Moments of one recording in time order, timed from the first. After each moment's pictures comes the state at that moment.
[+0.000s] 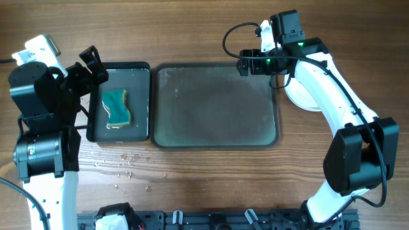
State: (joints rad) left arm 0.16 1.04 1.16 -0.54 0.00 -0.30; right arm 0.23 1.86 1.50 -0.74 -0.24 0.16
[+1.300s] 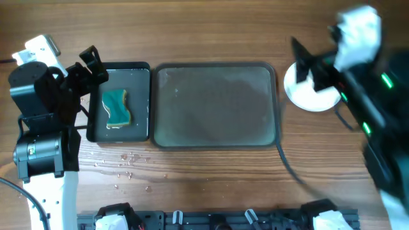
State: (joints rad) left arm 0.16 1.04 1.16 -0.54 0.00 -0.30; right arm 0.22 0.97 1.45 -0.66 -0.01 -0.18
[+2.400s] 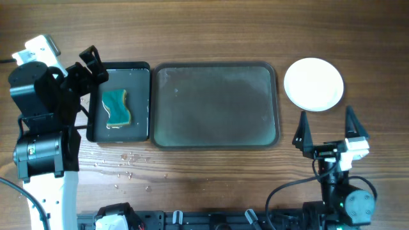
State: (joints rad) left arm 0.16 1.04 1.16 -0.55 0.00 -0.30; right arm 0.07 0.03 0.13 0.19 -0.03 0.03
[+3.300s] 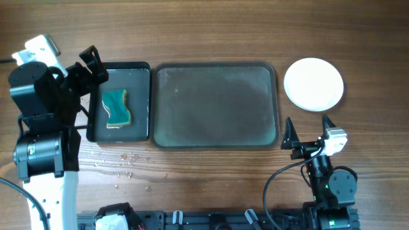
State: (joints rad) left arm 0.16 1.04 1.16 -0.54 0.00 -0.30; right arm 0.07 0.02 0.01 0.00 -0.05 0.13
